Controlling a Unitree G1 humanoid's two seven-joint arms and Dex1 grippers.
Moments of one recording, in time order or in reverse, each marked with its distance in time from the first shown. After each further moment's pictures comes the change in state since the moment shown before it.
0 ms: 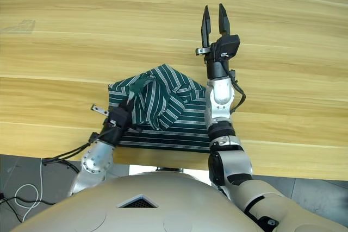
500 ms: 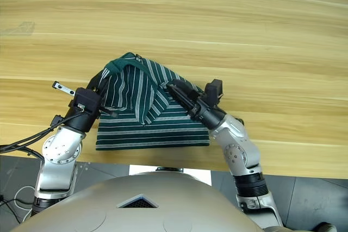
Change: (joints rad) left arm -0.058 0.130 0.154 -0.162 -0.029 0.076 -0.140; right arm 0.553 -0.290 0.266 -0.924 0.617 1.087 0.423
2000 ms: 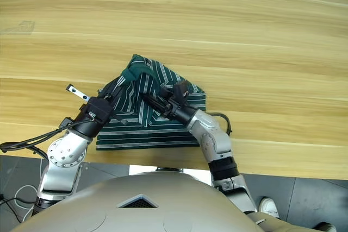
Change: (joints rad) left arm 0.007 0.022 -0.062 0.016 0.000 -0.116 -0.057; right arm -0.153 0.241 0.050 0.293 -0.249 0.057 0.045
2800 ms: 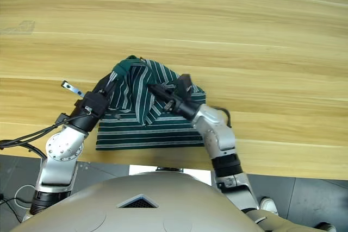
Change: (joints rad) left arm -0.055 0.029 0.081 0.091 0.027 -0.025 0.030; right arm -0.054 -0.069 -0.095 -0.075 -0.004 -0.017 0.077
